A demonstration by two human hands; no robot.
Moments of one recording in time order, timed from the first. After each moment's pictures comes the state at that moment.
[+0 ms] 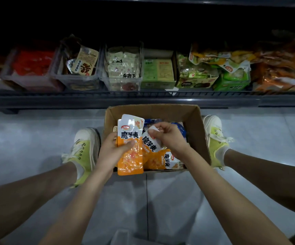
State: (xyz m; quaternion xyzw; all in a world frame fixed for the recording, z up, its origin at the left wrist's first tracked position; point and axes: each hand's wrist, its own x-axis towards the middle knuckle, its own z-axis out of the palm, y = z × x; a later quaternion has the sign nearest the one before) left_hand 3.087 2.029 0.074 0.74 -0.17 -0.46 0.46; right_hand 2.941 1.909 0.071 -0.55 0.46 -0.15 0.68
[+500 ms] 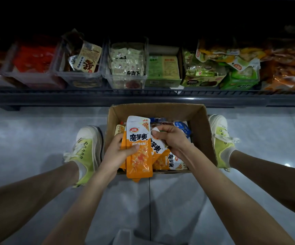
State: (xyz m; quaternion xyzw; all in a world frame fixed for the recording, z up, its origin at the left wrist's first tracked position) left_hand 3.093 2.030 0.057 0.71 -0.16 -0.52 0.45; right_hand 2.953 1.899 0.051 -0.41 0.50 -0.10 0.76
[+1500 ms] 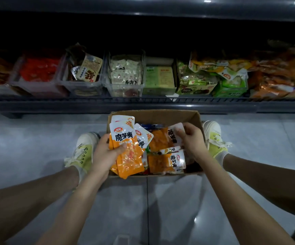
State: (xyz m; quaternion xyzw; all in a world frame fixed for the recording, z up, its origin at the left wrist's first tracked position) left_hand 3.105 2.035 0.078 0.76 -0.16 -0.42 0.47; right_hand 2.894 1.885 0.064 -0.60 0.55 -0.22 0.54
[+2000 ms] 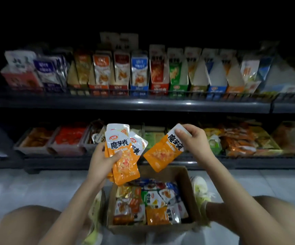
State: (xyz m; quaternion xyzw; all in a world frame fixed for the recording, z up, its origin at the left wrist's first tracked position) left_hand 3.120 2.018 0.260 0.69 -0.27 -0.32 0.59; right_hand 2.908 1.859 0.292 -0.69 0.43 -0.36 0.46
